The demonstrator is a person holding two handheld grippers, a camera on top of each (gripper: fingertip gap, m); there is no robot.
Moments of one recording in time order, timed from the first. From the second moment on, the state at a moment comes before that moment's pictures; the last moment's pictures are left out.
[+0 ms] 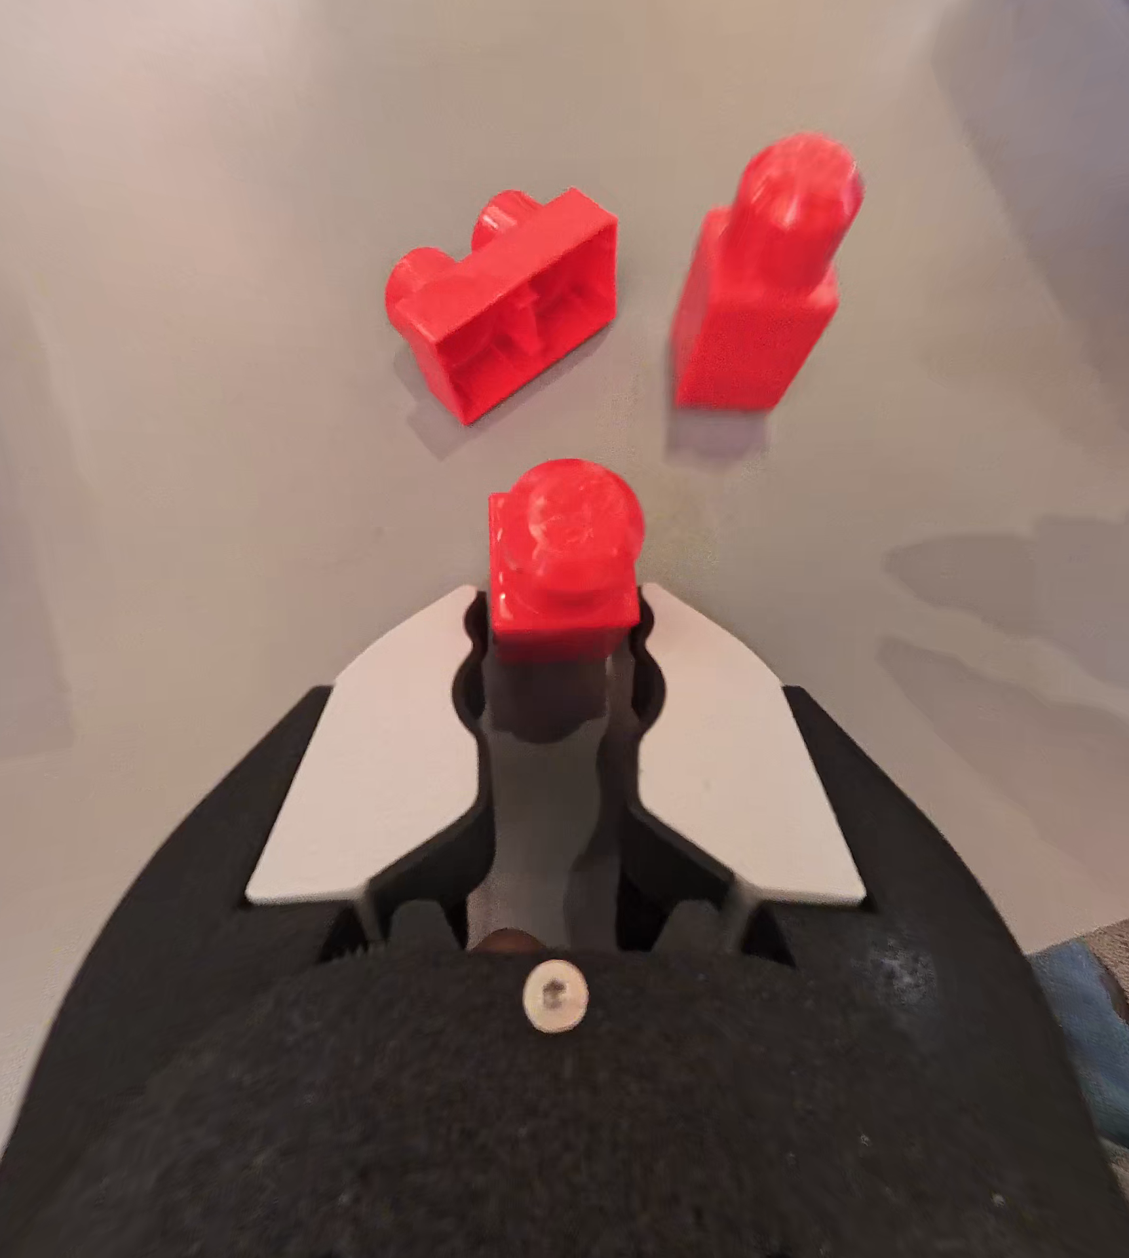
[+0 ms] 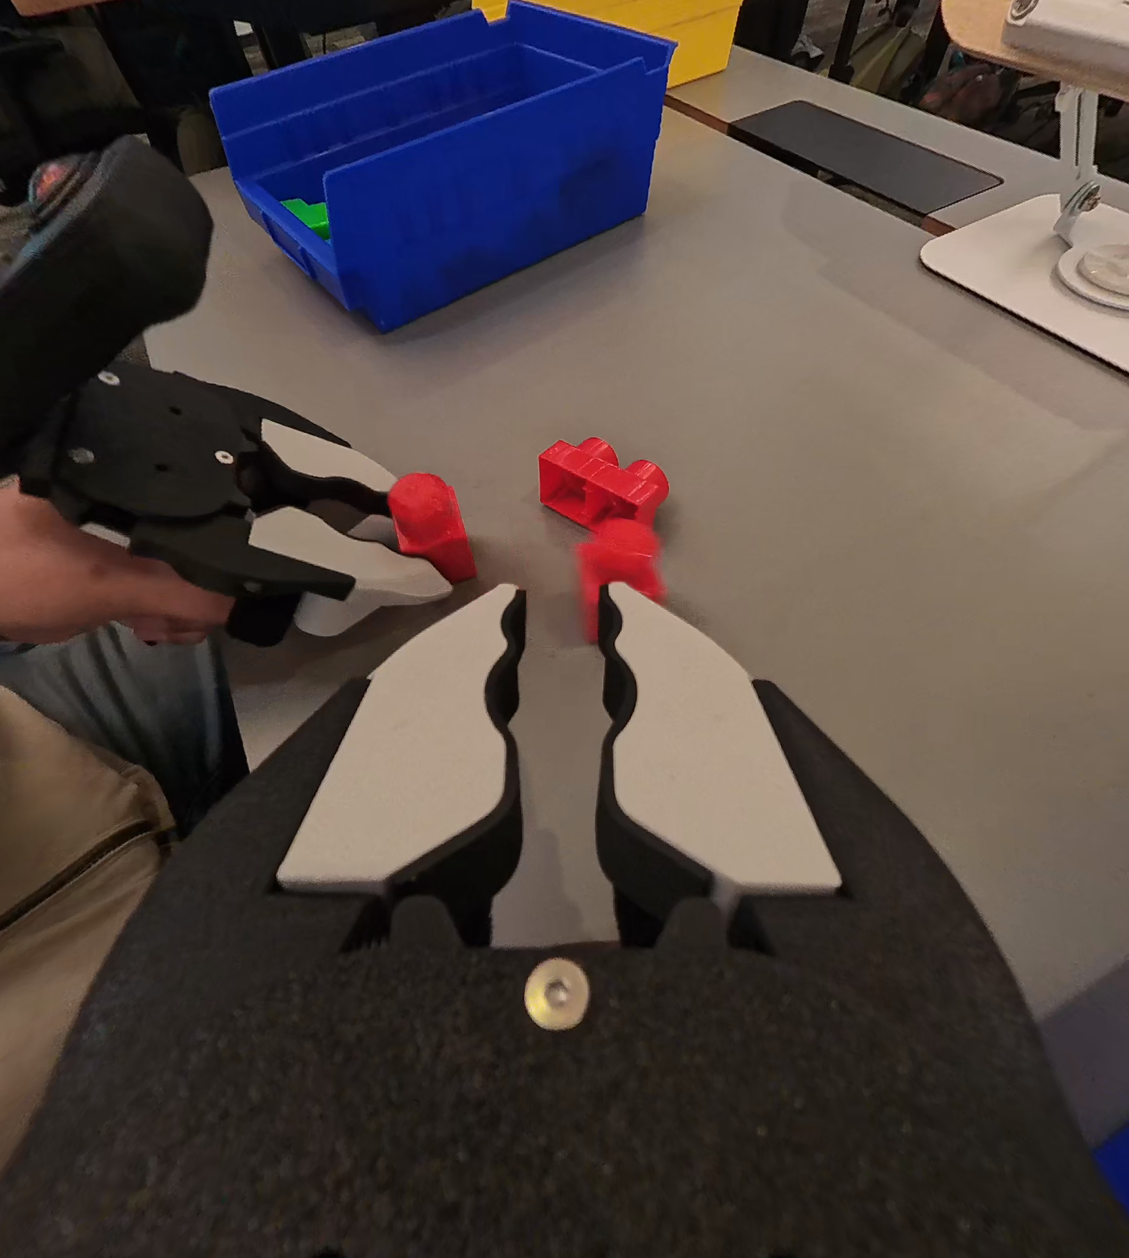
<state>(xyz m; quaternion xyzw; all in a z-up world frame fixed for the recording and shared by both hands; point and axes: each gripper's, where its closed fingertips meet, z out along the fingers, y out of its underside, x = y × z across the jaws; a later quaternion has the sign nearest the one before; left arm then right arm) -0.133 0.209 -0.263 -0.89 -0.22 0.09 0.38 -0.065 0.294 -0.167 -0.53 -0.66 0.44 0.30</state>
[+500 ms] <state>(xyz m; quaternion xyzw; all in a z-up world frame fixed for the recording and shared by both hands) -0.126 0.207 -0.266 -0.91 -0.15 0.10 0.37 -0.055 0.323 -0.169 -0.57 -0.64 0.40 0.32</state>
